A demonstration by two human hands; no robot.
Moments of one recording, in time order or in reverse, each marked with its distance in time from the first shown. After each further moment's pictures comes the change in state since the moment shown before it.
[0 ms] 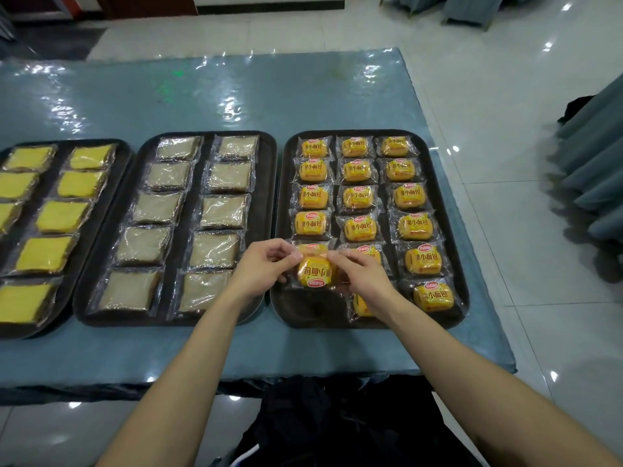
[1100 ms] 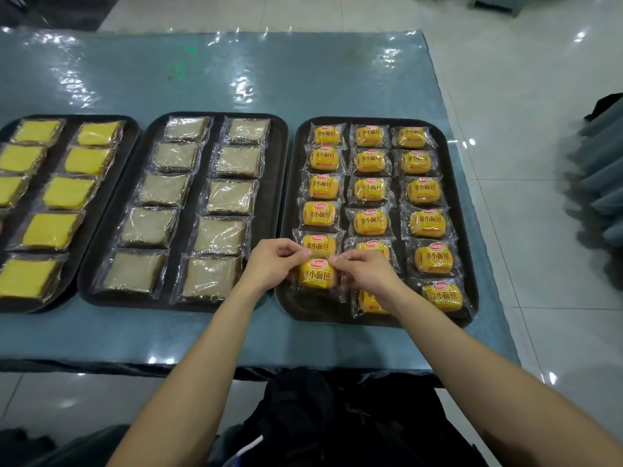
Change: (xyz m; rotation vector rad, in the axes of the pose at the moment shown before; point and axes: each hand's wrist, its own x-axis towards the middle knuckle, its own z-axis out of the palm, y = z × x) left_hand 0.008 -0.018 0.017 0.023 0.072 -0.127; right_hand 0.016 0.000 -0.008 -0.217 -0.073 0.066
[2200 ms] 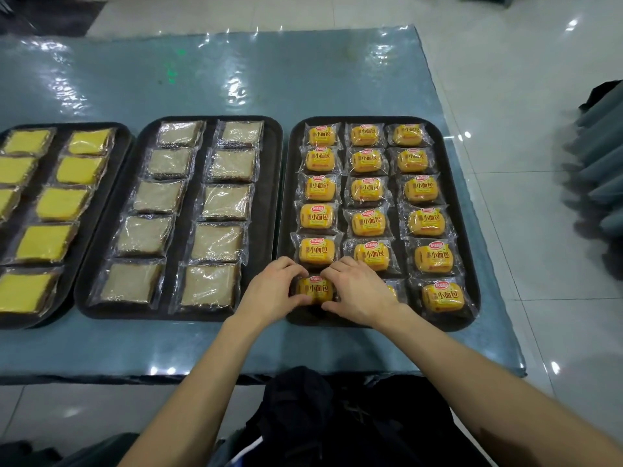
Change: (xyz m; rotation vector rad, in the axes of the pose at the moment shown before) left_hand -0.014 -0.031 0.009 0.789 -0.055 0.334; right_hand -0.002 0.018 0.016 -1.291 0.007 -0.631
